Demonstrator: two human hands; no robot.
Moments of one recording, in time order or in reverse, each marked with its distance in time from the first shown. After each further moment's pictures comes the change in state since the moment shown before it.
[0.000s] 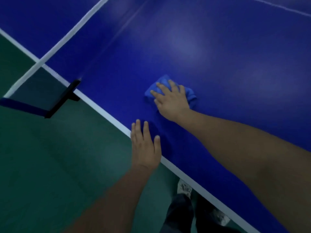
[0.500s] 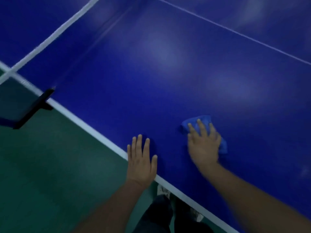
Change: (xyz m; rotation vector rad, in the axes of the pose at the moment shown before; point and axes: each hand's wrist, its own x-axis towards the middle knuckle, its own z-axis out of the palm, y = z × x) left_hand -0.043 0.036 0.032 0.173 -0.188 0.206; right_hand -0.204 0.092 0.022 0.057 0.153 0.545
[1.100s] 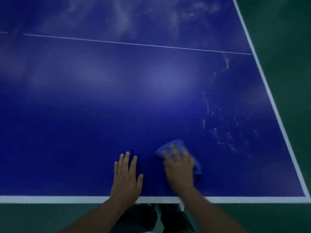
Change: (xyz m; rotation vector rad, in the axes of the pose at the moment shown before) left_hand -0.023 0.130 0.045 0.151 -0.250 0.567; right_hand -0.157 0.133 -0.010 0.065 0.027 0.380
